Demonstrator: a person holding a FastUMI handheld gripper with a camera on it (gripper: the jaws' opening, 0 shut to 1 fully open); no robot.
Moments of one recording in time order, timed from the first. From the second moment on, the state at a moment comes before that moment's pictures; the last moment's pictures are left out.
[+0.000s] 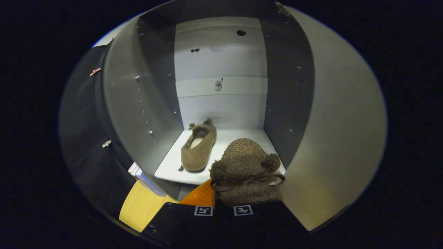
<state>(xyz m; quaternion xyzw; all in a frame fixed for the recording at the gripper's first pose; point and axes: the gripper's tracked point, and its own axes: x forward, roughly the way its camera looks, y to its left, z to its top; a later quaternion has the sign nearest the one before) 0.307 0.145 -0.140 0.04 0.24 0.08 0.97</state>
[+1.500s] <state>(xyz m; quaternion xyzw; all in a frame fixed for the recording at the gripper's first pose) 0.468 0.164 -0.217 0.08 0.32 0.05 0.94</state>
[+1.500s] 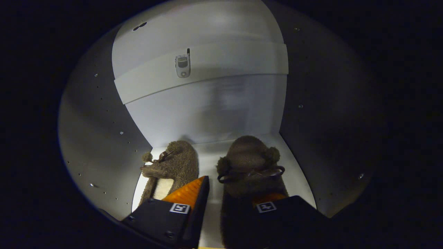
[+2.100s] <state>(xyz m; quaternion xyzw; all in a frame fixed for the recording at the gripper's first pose) 0.386 0.154 -0.124 0.08 0.22 0.06 0.97</state>
